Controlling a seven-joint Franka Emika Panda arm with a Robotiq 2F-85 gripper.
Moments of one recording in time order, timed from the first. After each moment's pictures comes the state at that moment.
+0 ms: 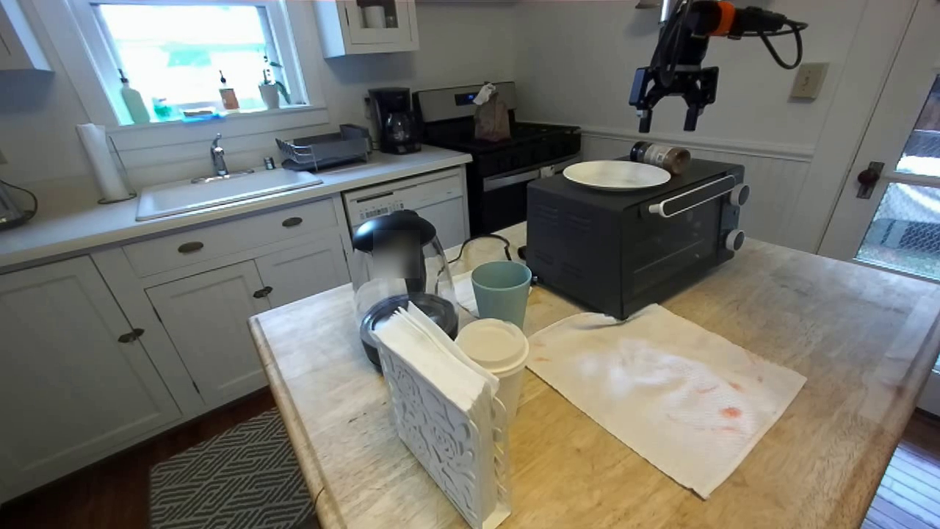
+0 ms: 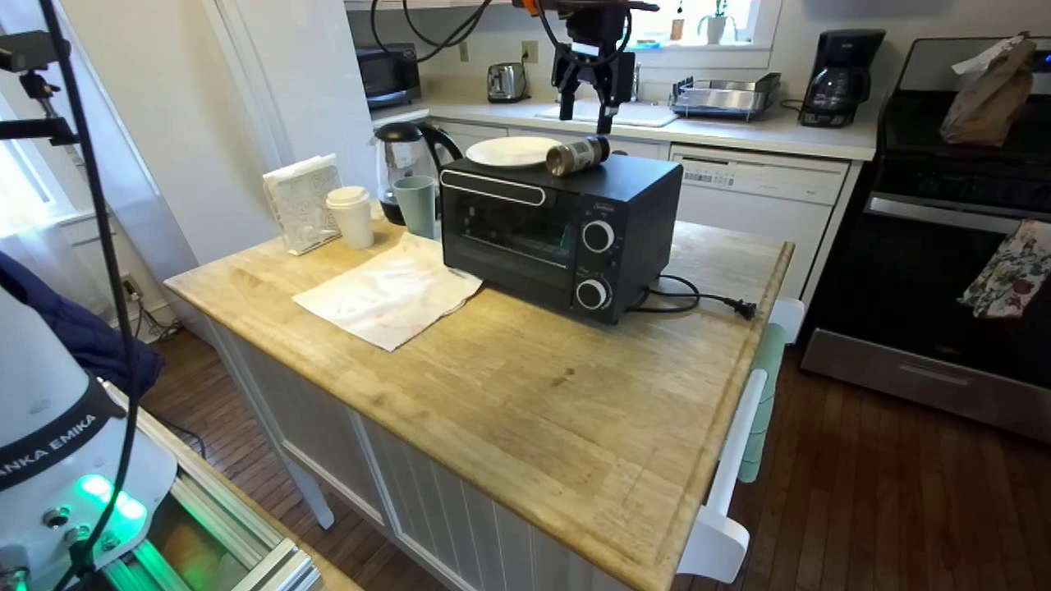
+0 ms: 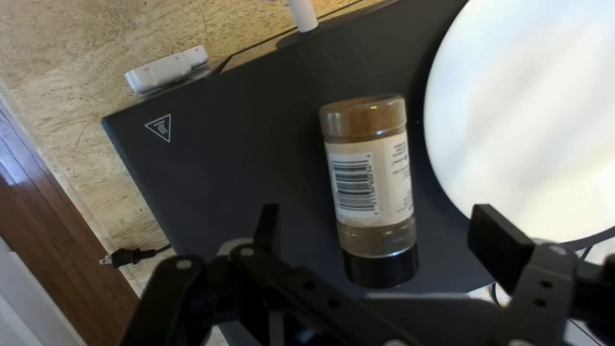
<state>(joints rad) -0.27 0.56 -0.21 -1.23 0.15 1.72 0.01</state>
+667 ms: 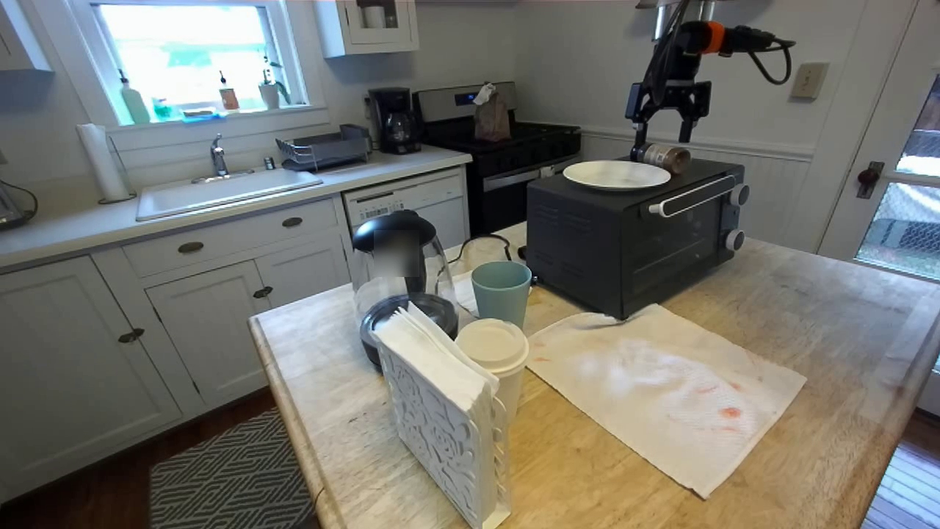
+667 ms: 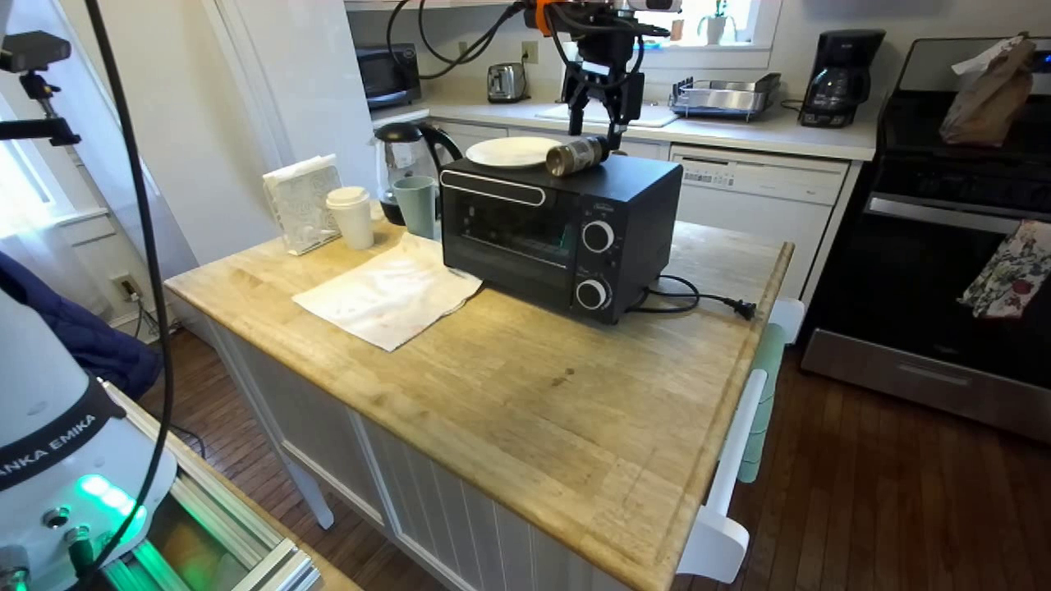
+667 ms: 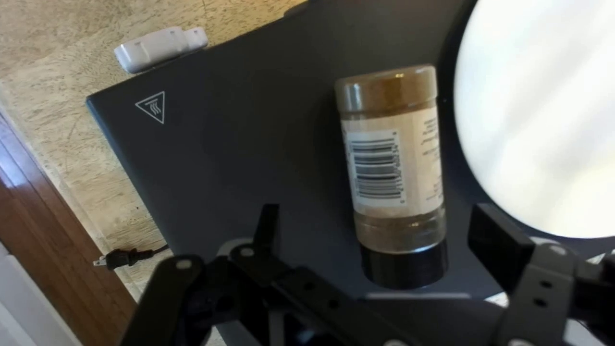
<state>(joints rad) -0.30 0.63 -0.19 -1.16 0.15 1.72 0.01</state>
